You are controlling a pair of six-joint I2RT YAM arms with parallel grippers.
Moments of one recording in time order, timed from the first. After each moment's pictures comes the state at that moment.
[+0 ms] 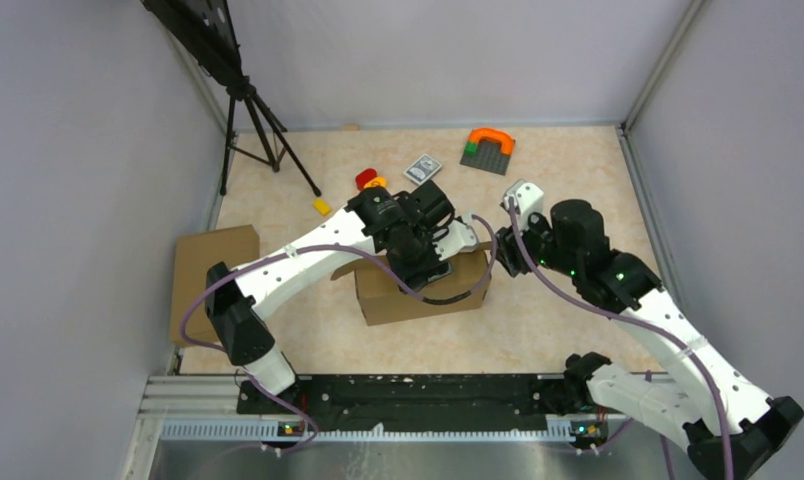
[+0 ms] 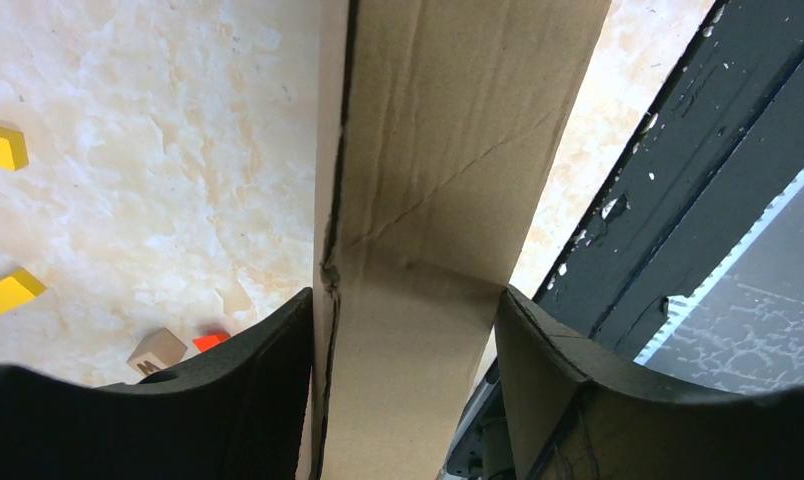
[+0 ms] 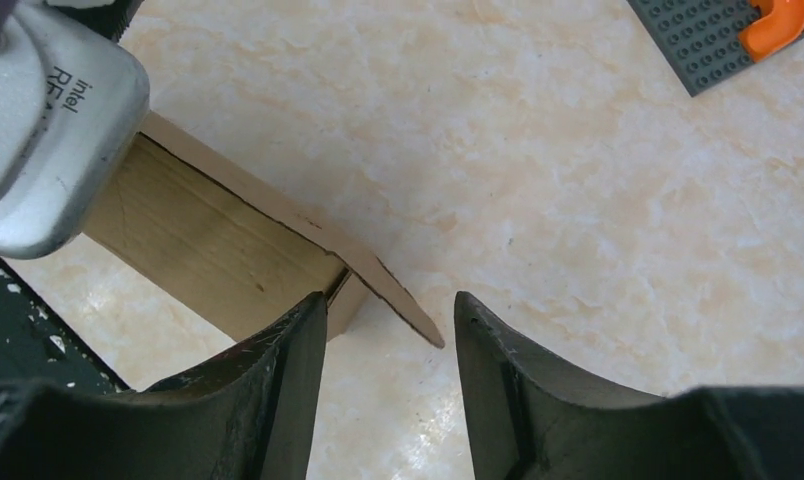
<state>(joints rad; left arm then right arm) -0.95 1.66 1.66 -1.23 0.08 0.27 0.58 0.85 0.94 -0.60 -0.10 -0.12</state>
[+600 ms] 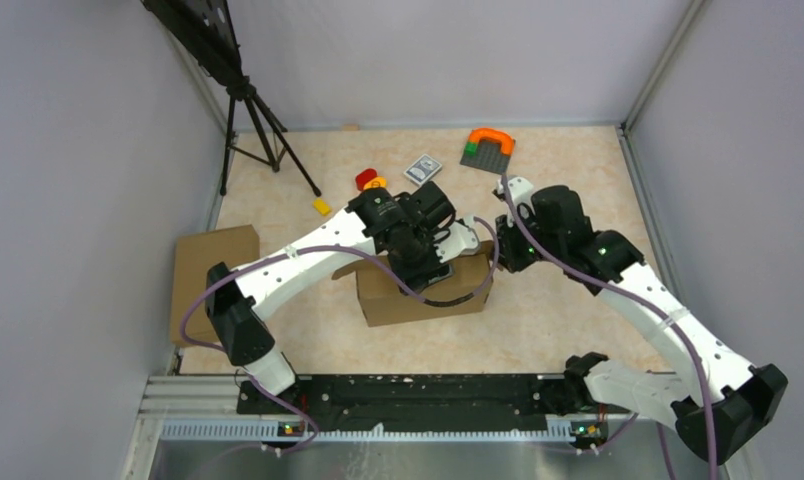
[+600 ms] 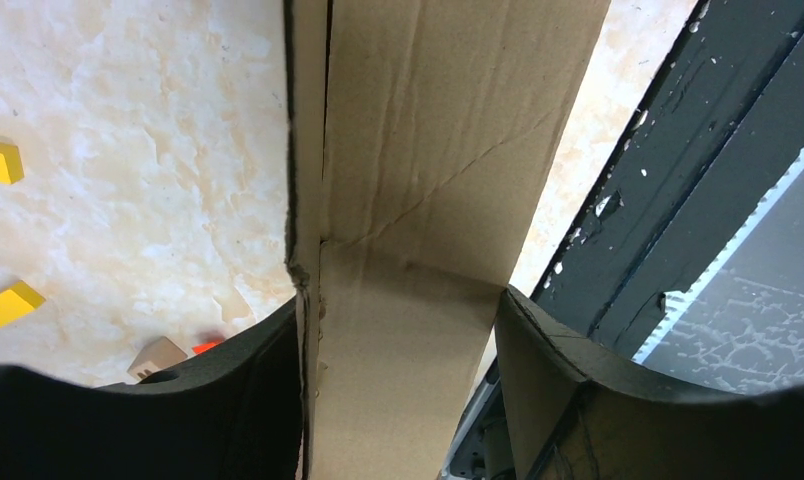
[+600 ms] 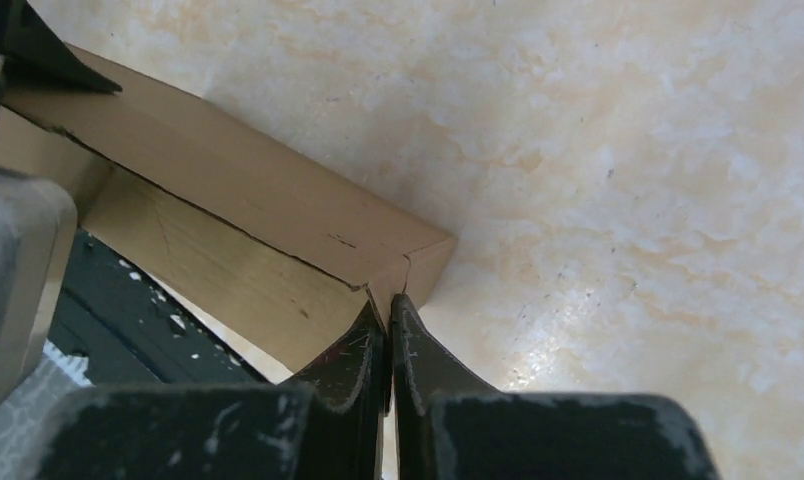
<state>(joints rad) -0.95 1.66 1.66 -1.23 0.10 0.29 0.56 1.01 1.03 -0.70 -0.19 0.07</state>
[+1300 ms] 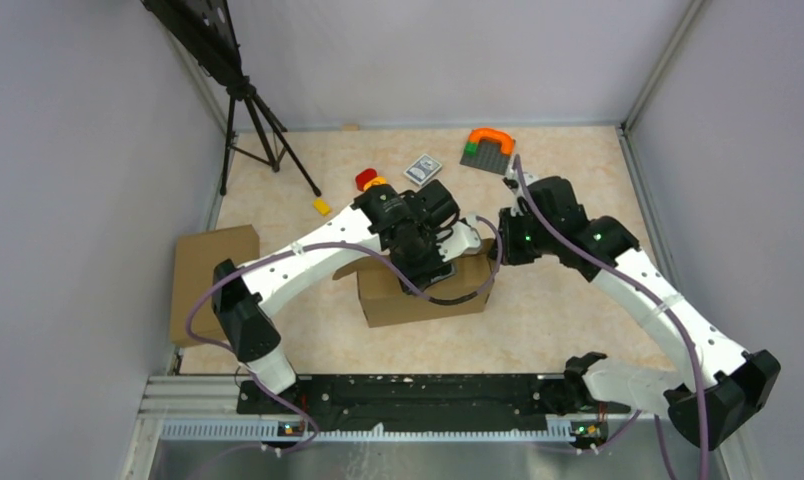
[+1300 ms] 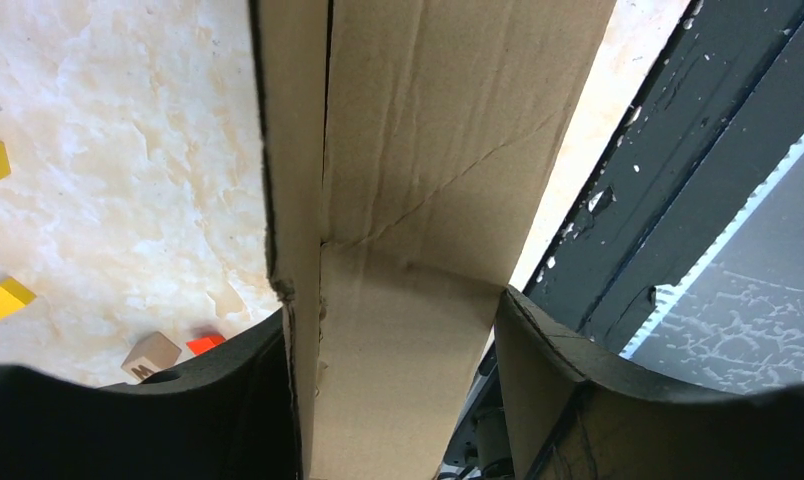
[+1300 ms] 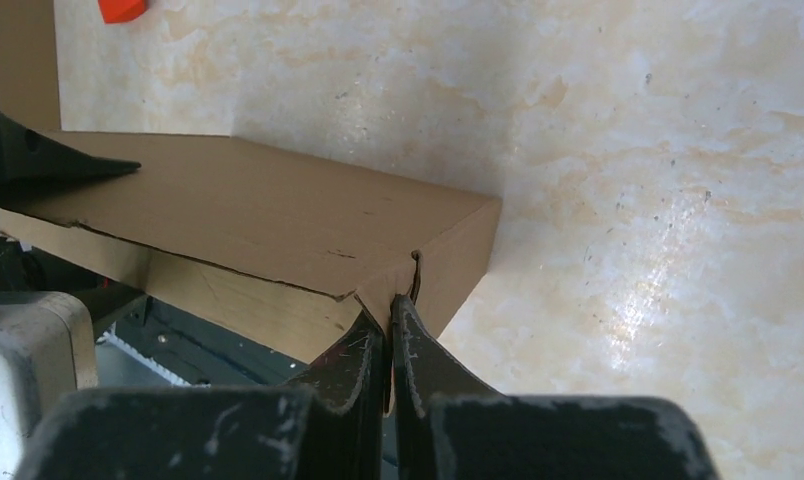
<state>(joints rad) -0.95 1.69 1.69 -1.27 0.10 0.28 0.56 1.12 1.15 -0.84 -0.15 0.39</state>
